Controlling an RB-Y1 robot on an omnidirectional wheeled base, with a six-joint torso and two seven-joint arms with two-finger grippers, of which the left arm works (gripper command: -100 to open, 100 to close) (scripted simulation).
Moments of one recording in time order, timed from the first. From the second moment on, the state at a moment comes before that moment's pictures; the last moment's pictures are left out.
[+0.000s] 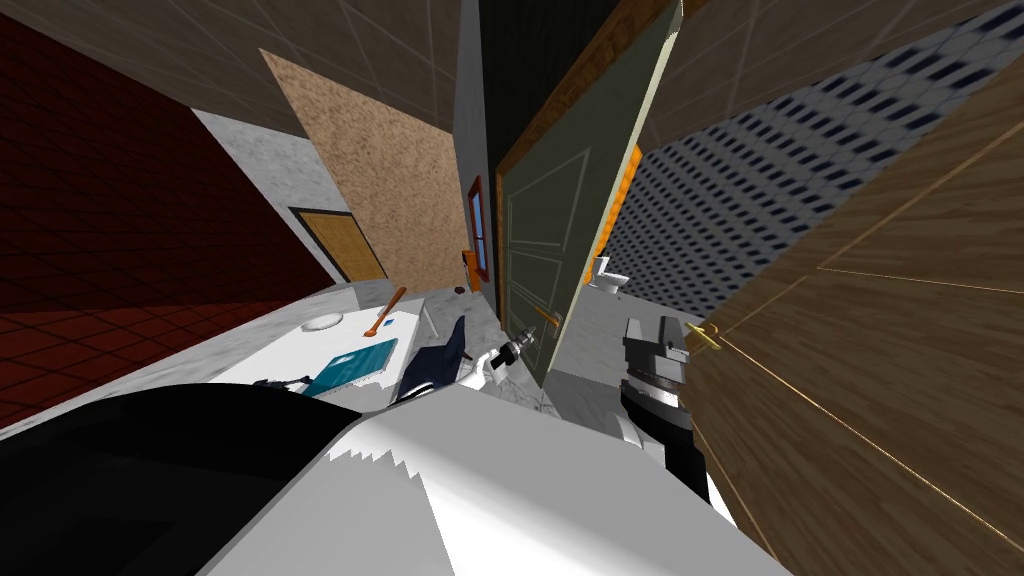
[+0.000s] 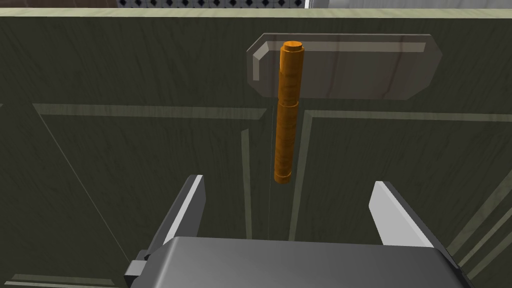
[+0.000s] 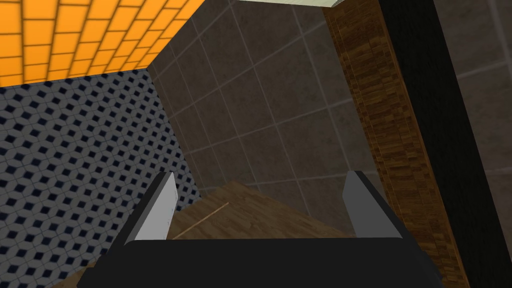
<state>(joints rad) -0.25 0.15 -0.56 -1.11 -0.12 -0.36 0.37</state>
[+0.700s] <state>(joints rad) -0.25 0.15 -0.57 -1.12 -0.12 -0.36 0.38</state>
